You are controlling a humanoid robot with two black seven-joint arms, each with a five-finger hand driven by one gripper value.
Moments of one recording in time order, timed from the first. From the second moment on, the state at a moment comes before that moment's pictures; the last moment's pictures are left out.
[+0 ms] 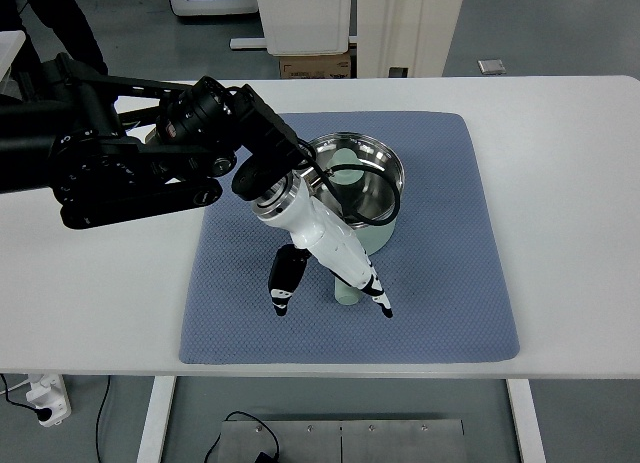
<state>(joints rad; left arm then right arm) -1.61 0.28 0.19 -1.34 1.49 -0.61 -0.46 -0.03 0.00 0.39 0.16 -0.46 -0.11 -0.09</state>
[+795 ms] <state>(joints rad) -1.62 0.25 0.23 -1.33 1.50 -0.61 -0.46 -0.03 0.00 0.39 0.16 -0.46 -0.11 -0.09</state>
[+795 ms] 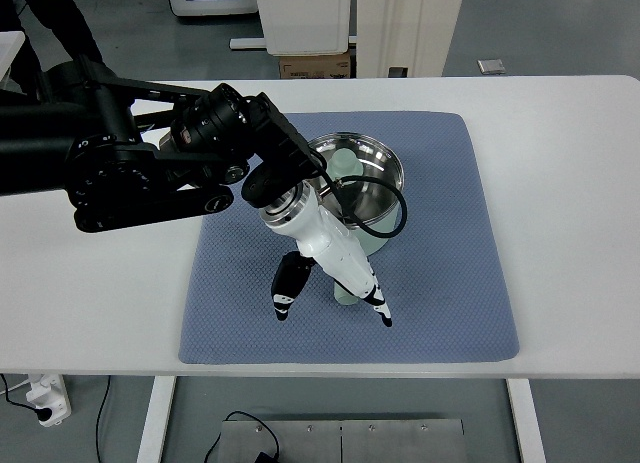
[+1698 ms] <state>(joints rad) -1.66 0.32 0.33 -1.33 1.54 -0.61 -0.43 -0.03 0.00 0.39 0.16 -0.46 -0.11 -0.09</state>
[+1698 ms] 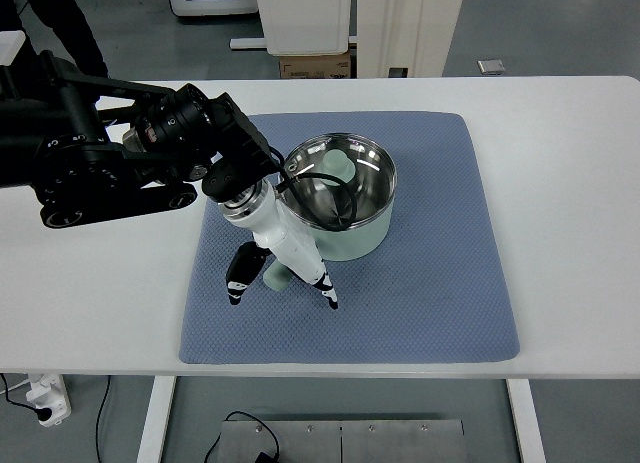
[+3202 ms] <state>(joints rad) -1.74 0.41 0.45 -1.27 1.58 -0.61 -0.33 -0.03 0.00 0.39 0.16 -0.46 -0.11 -0.09</state>
